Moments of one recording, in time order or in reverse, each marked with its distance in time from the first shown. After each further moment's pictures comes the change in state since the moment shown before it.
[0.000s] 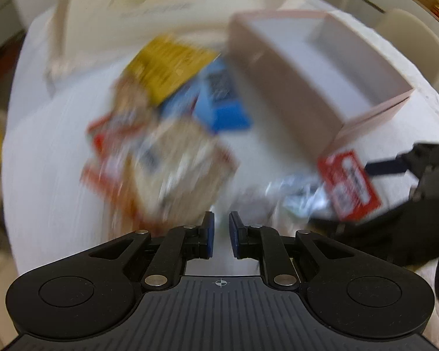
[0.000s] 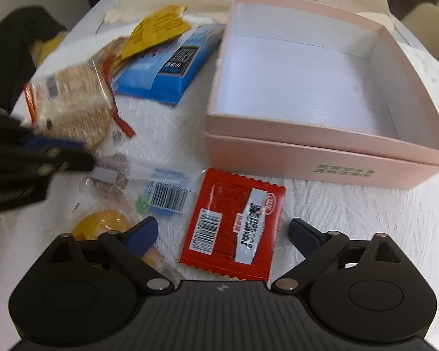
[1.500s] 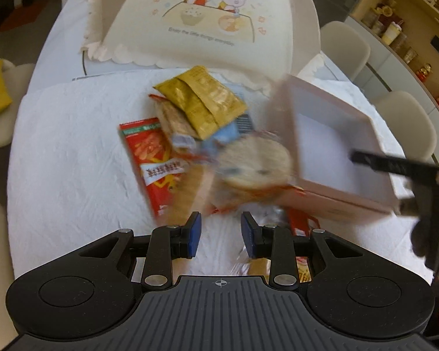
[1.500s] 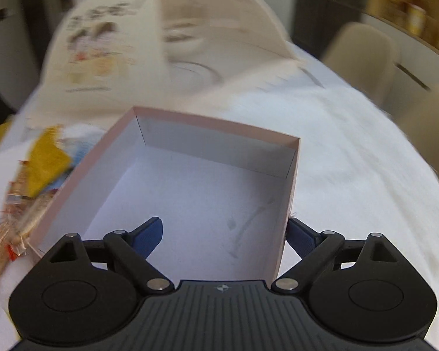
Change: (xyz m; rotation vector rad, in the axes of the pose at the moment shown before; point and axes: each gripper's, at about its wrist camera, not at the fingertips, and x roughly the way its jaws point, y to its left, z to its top) left arm -0.042 0.032 0.006 -0.259 -0.134 -0.136; right arm -0.024 -0.107 0.042 0.165 -0.276 -0.112
